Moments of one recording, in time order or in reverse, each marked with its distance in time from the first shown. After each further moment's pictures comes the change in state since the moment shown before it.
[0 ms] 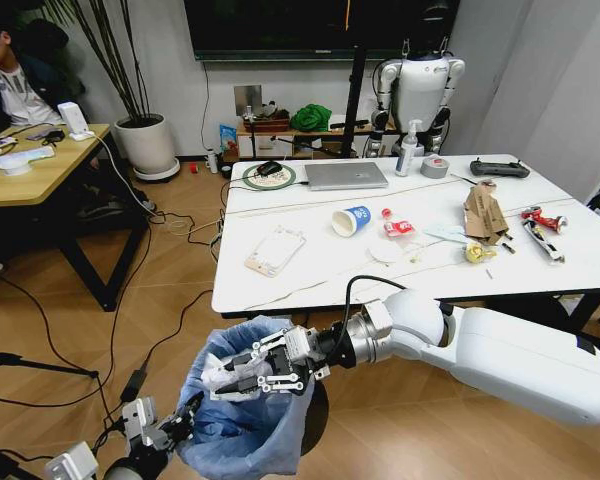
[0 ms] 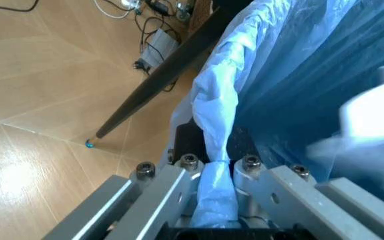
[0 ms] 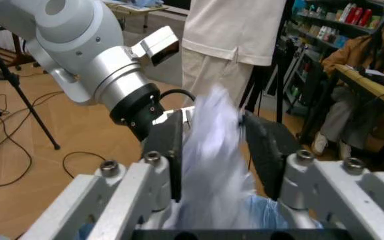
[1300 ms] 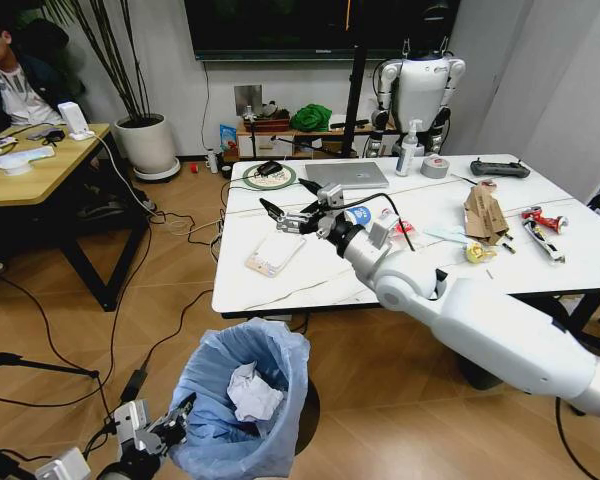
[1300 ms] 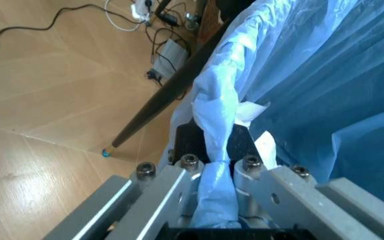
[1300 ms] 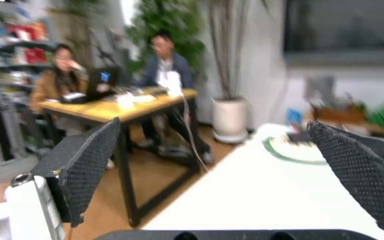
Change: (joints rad) left arm 0.042 -0.023 -0.041 -0.010 0.067 -0.011 0.035; right arm -0.099 0.171 0.282 -0.227 0.189 -0.113 0.907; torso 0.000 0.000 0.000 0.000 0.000
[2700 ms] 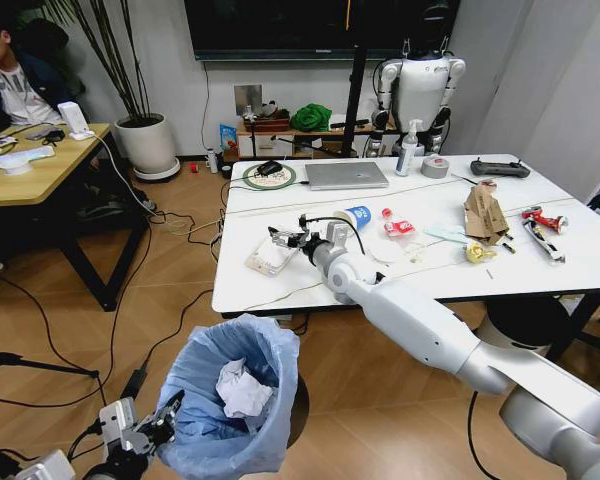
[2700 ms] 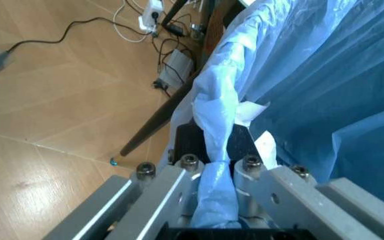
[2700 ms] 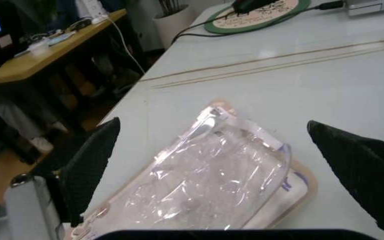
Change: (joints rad) left arm 0.020 0.000 -0.041 -0.016 -0.003 -0.010 0.004; right arm 0.021 0.324 0.034 -0.508 0.120 -0.171 0.039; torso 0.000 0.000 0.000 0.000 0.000
